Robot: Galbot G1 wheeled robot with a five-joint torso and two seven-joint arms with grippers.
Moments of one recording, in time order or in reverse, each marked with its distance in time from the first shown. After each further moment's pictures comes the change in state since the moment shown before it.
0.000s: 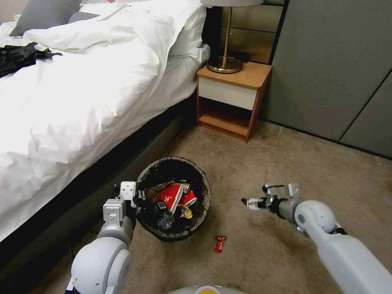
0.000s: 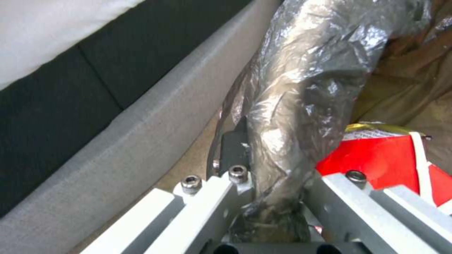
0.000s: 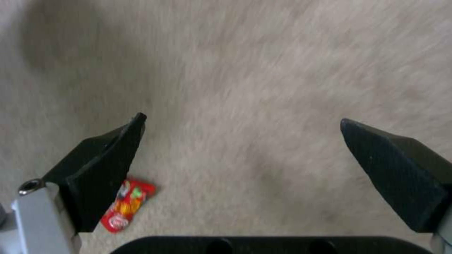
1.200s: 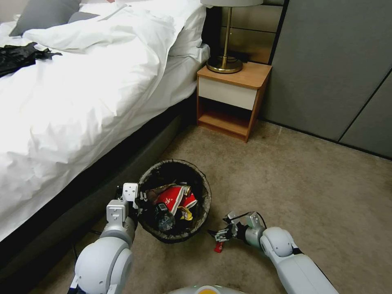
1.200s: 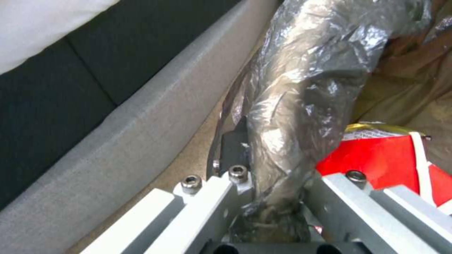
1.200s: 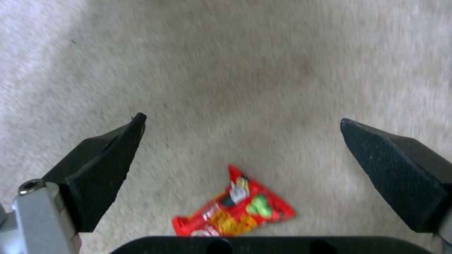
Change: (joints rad) left arm -0.005 0.005 0.003 0.028 0.008 -0.011 0.014; right arm -0.034 0.248 -0.014 -0.245 -0.507 0.367 -0.437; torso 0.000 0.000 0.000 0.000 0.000
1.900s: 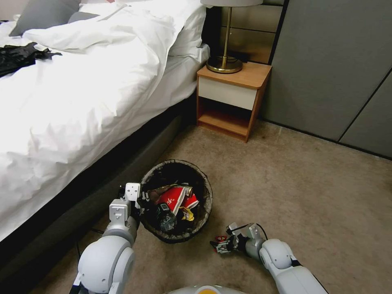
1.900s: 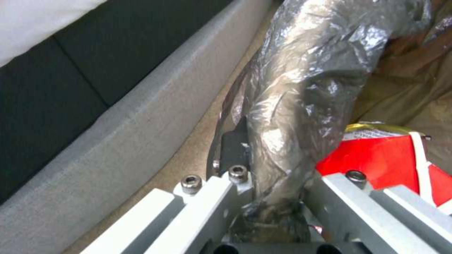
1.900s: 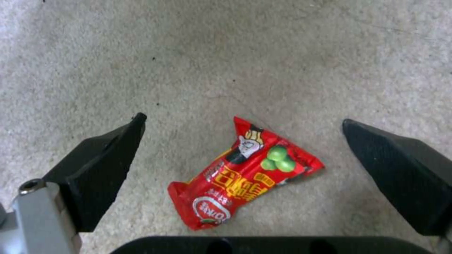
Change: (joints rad) left arm -0.012 0.005 0.010 0.017 -0.001 -0.003 0.005; right arm -0.026 0.033 -0.005 -0.058 -0.022 0.003 0.044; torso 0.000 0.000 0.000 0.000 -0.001
